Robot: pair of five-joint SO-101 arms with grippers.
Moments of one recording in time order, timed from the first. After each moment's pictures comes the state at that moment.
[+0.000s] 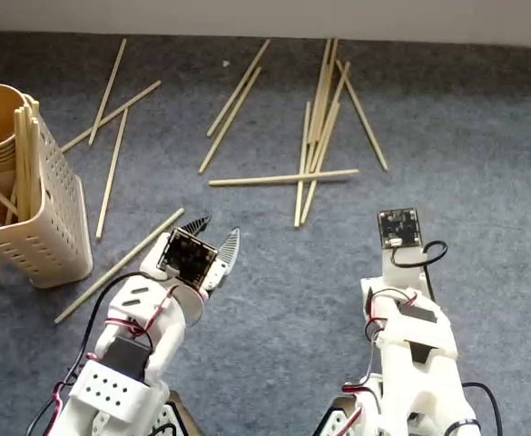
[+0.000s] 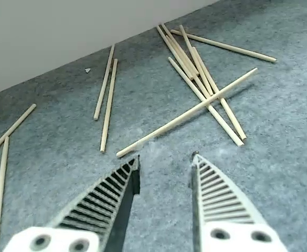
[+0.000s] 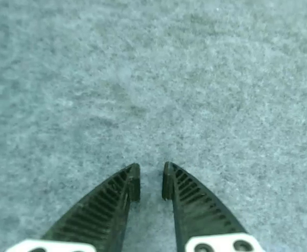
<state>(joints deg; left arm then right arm) 16.0 -84.8 94.8 18.4 -5.9 6.8 -35.5 82.1 17.6 22.3</state>
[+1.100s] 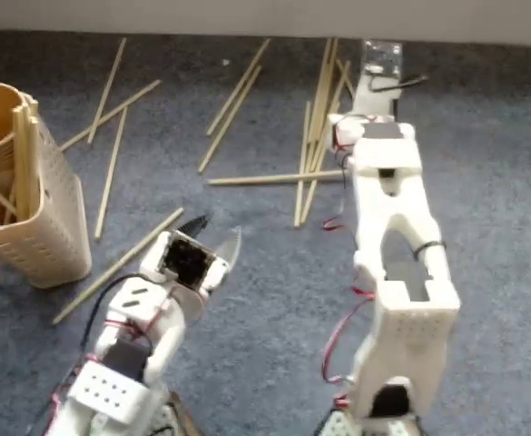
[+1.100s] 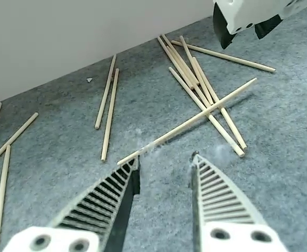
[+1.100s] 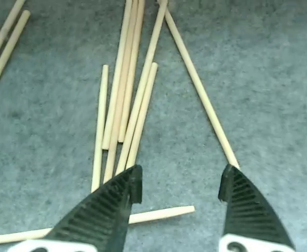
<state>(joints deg) 16.5 -84.8 96.2 15.3 -5.9 -8.3 26.1 -12.4 44.0 -3.6</state>
